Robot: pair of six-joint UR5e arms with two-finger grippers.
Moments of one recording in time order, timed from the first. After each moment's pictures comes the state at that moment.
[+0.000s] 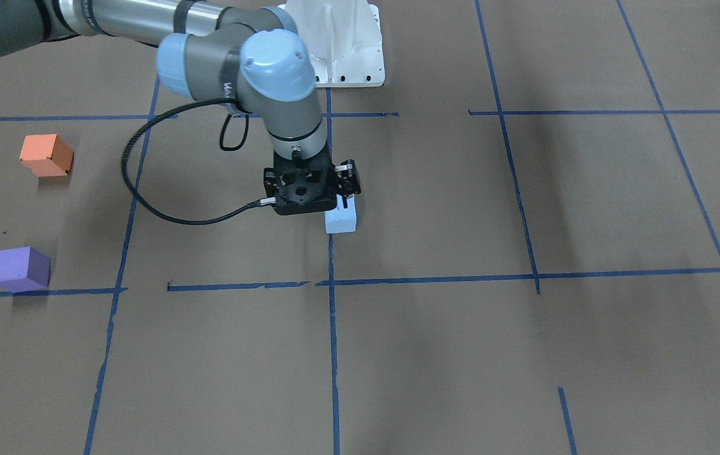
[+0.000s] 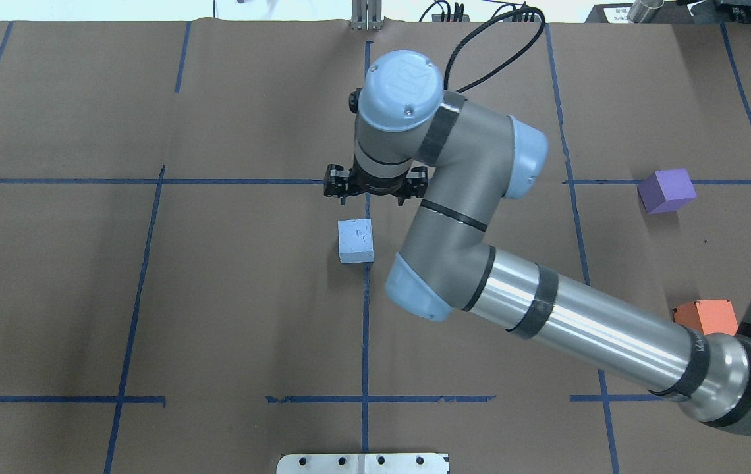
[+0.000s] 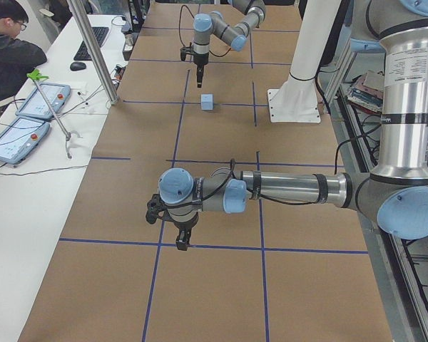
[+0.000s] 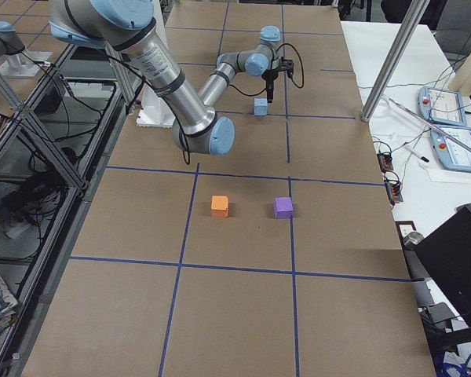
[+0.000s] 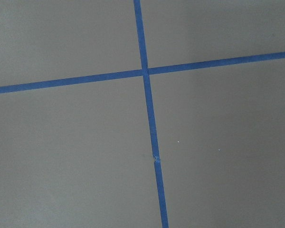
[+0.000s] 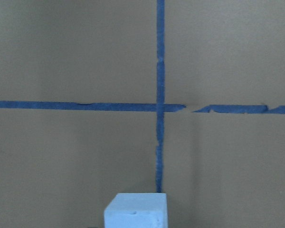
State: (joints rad) left arm -1.55 -1.52 -1.64 -1.58 -2.41 0.10; right arm 0.58 -0.66 1.45 -1.55 1.91 1.17
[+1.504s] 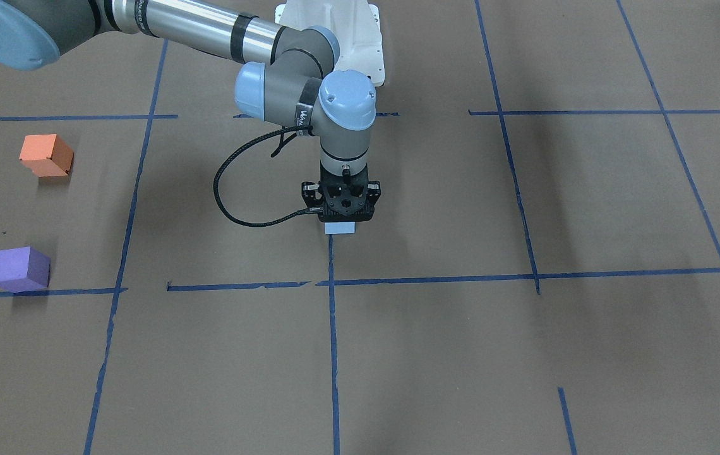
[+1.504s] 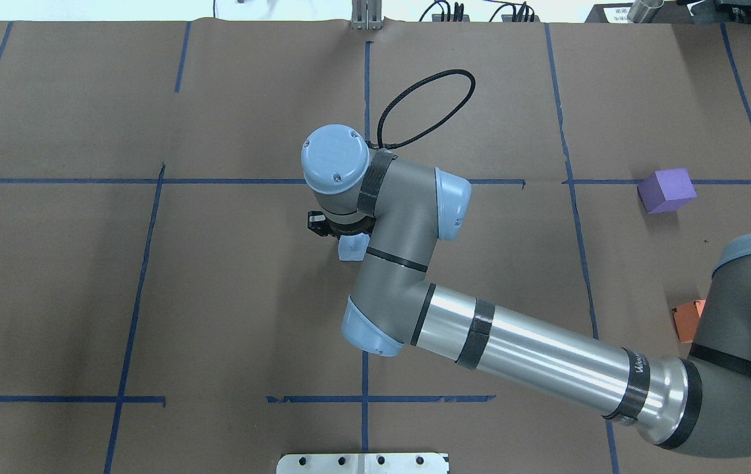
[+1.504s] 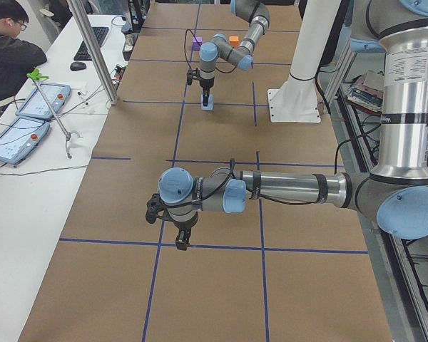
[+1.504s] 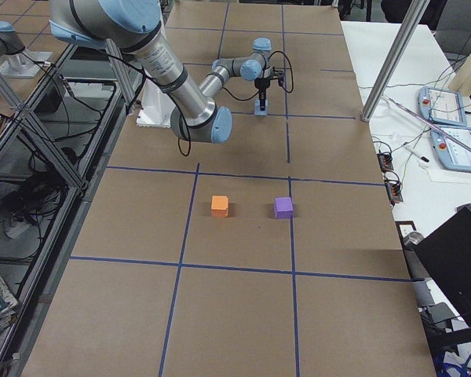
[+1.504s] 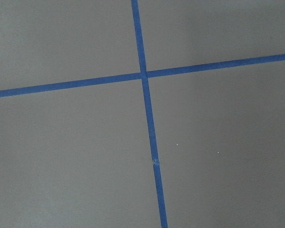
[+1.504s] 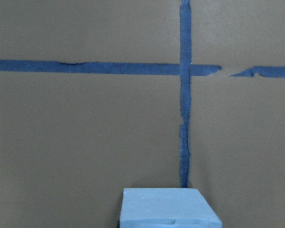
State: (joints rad) left arm -1.55 -1.52 -1.64 -1.58 -2.41 0.10; right arm 0.49 -0.61 1.28 -1.53 1.81 1.20
